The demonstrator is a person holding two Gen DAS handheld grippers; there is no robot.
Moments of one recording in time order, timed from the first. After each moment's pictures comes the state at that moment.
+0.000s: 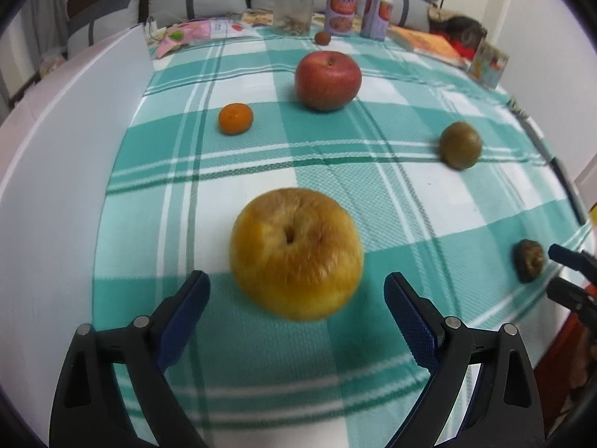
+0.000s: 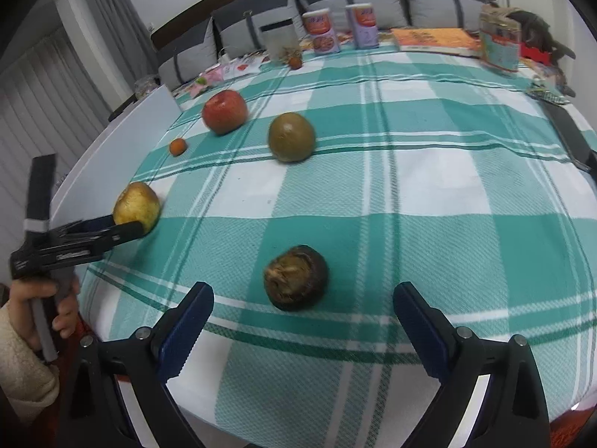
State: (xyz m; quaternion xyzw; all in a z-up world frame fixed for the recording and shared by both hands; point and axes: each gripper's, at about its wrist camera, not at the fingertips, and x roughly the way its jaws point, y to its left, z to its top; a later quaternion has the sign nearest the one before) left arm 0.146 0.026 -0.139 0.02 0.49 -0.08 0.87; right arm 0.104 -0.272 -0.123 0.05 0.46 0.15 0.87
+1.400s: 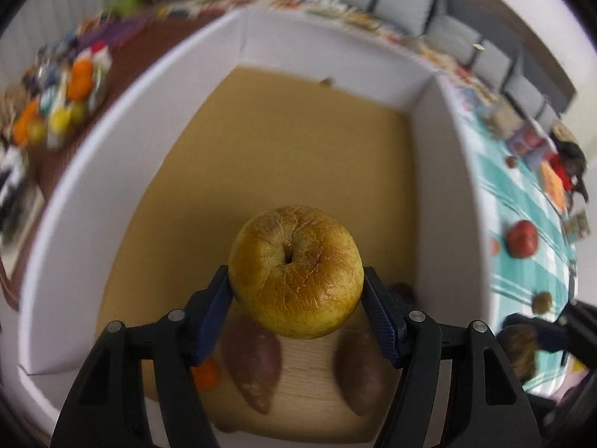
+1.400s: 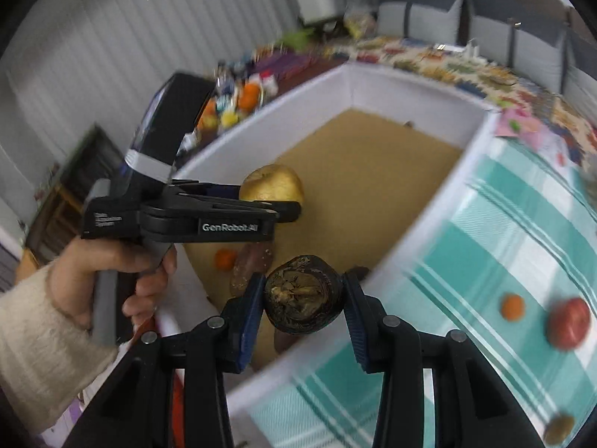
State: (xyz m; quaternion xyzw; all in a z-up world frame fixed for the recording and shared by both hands) left arm 0.176 0.328 -0.082 -0.17 0.53 0.11 0.82; right arm 0.175 0.153 -0.031 -0.14 0.47 0.45 0.74
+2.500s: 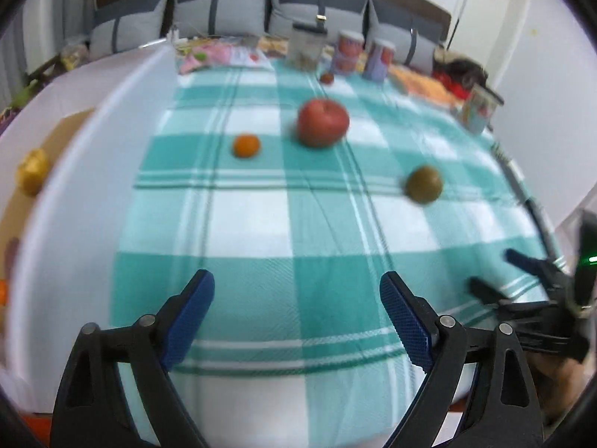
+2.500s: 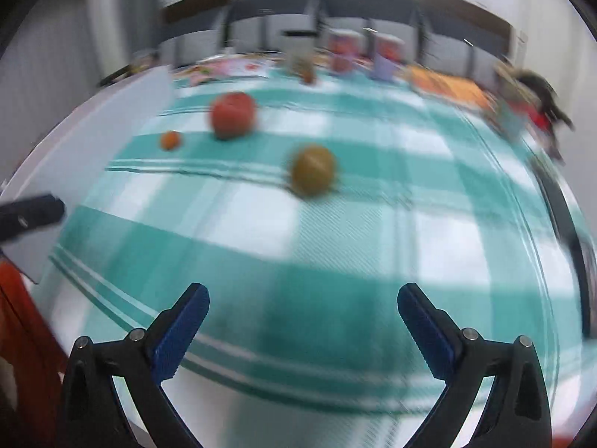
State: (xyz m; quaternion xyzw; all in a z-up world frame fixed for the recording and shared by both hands) left arm 0.110 0.035 -0.106 -0.04 0.45 -0.07 0.89; right arm 0.110 -0.231 -0.116 -0.05 0.43 0.09 0.90
